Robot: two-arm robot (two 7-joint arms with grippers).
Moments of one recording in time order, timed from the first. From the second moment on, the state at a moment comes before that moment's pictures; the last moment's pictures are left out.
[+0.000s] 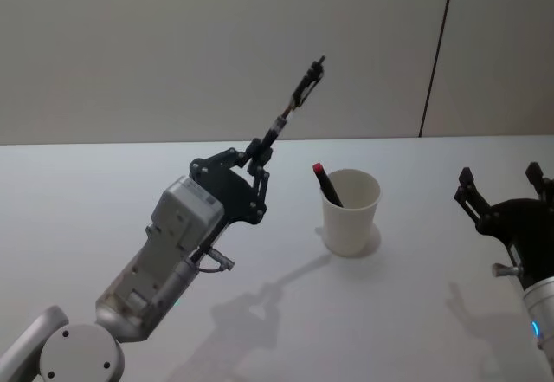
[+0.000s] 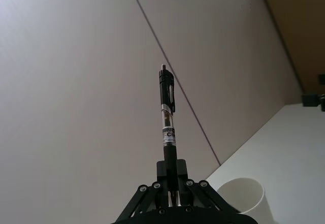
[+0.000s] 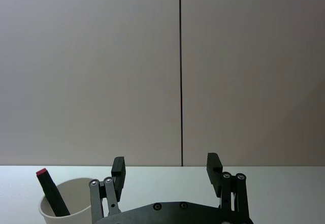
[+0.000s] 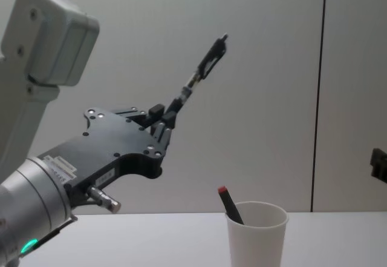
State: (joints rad) left arm -0.11 0.41 0.41 -1.62 -0.02 -0.32 -0.08; right arm -0.13 0.14 -0.13 -1.68 0.12 -0.20 -0.04
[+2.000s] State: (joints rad) left arm -0.31 0.30 0.41 -1.13 -0.27 -0.88 -0.56; right arm -0.14 0.15 -0.13 -1.70 0.14 -0.19 0.03
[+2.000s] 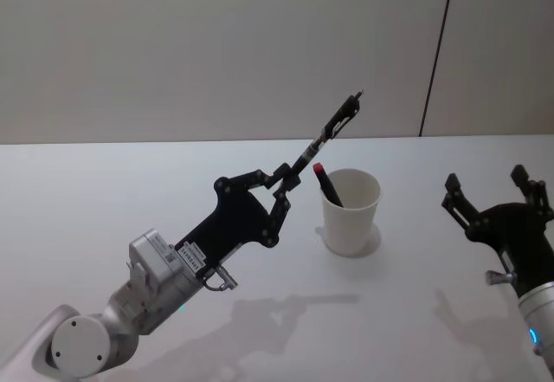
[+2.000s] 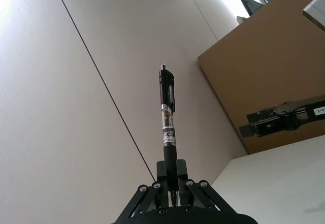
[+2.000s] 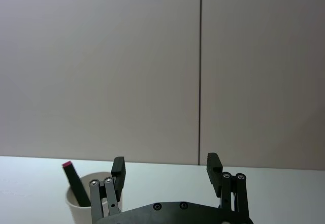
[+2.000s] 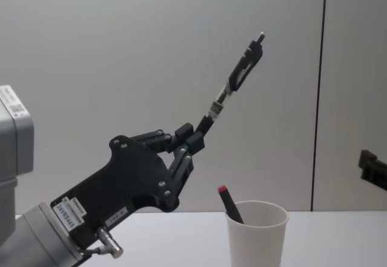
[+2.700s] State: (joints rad) left arm -0.31 0.30 0.41 -1.12 -0.26 -0.89 -0.56; right arm -0.19 0.18 -0.15 -1.79 0.26 -0.15 0.29
